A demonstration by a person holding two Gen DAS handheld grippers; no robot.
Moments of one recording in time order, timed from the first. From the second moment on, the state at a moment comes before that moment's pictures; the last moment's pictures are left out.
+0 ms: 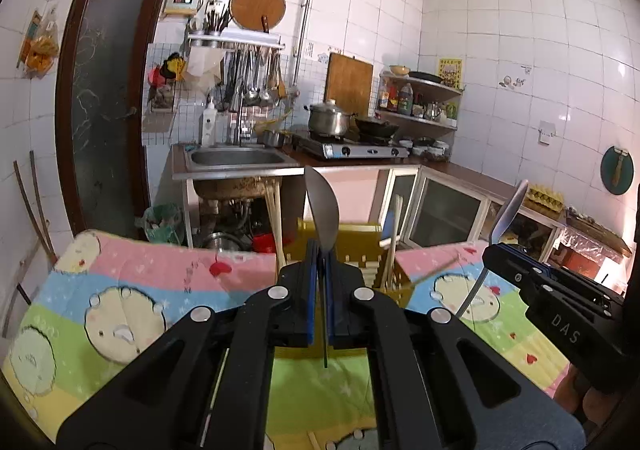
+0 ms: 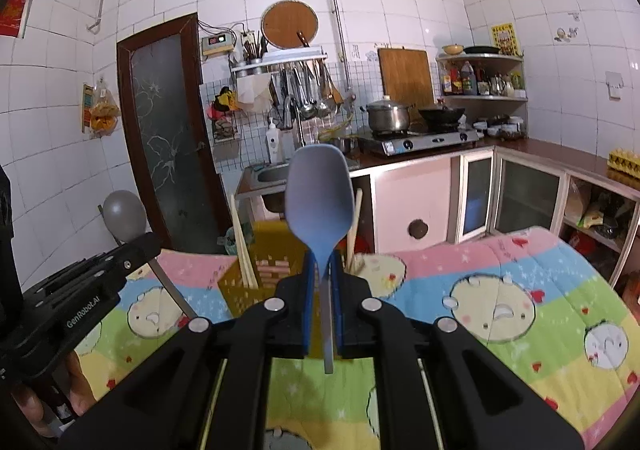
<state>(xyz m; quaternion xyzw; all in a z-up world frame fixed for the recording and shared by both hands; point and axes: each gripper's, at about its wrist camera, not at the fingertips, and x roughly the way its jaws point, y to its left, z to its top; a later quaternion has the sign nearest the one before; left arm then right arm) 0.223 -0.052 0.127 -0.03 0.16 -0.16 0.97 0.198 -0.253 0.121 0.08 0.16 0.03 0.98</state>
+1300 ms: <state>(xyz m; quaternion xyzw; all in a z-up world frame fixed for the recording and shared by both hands) 0.329 -0.053 0.112 0.01 0.21 -0.09 0.97 0.321 -0.247 0.106 0.05 0.28 0.00 0.96</state>
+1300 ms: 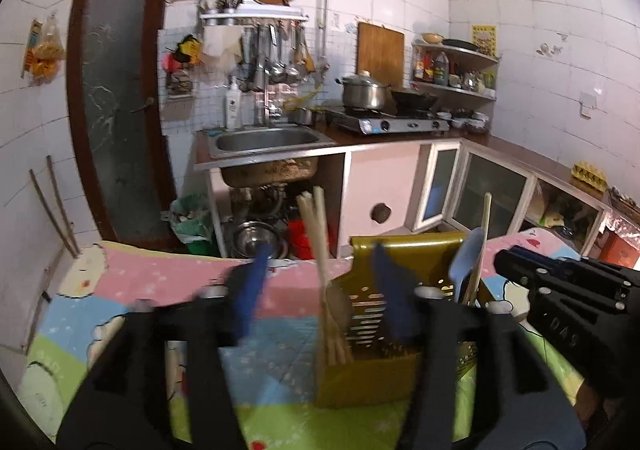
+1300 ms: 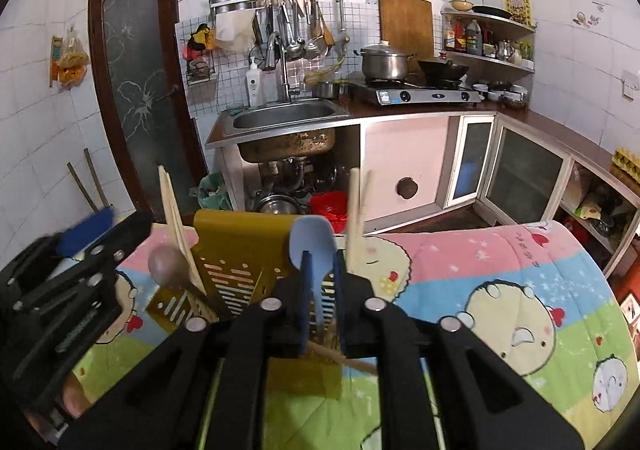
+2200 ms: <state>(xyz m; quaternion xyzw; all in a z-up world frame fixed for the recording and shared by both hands) 0.194 0.006 0.002 0.01 0.35 -0.07 0.93 0.146 -0.241 0.015 0.04 0.33 0.00 0.94</state>
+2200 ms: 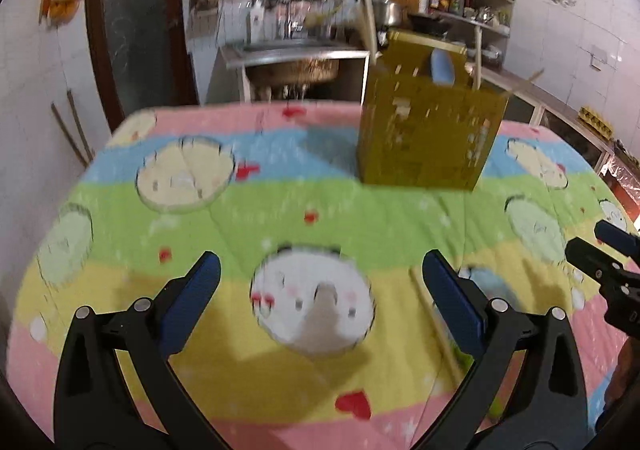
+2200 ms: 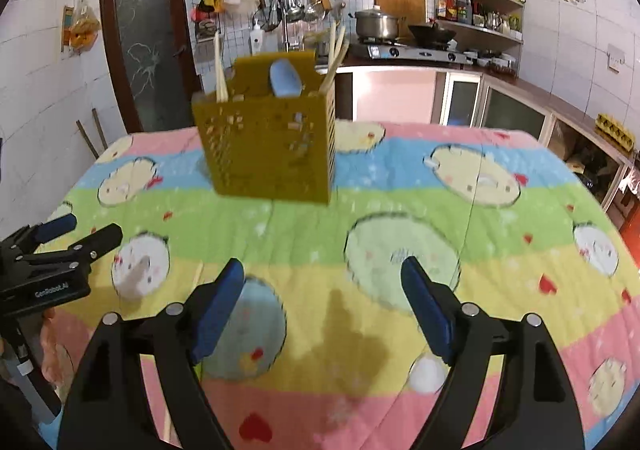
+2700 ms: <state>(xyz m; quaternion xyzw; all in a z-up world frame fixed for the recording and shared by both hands) 0.174 0.030 -0.037 0.02 0.38 -0.03 0.92 0.114 -0.197 -0.023 0.01 0.35 0.02 0.93</state>
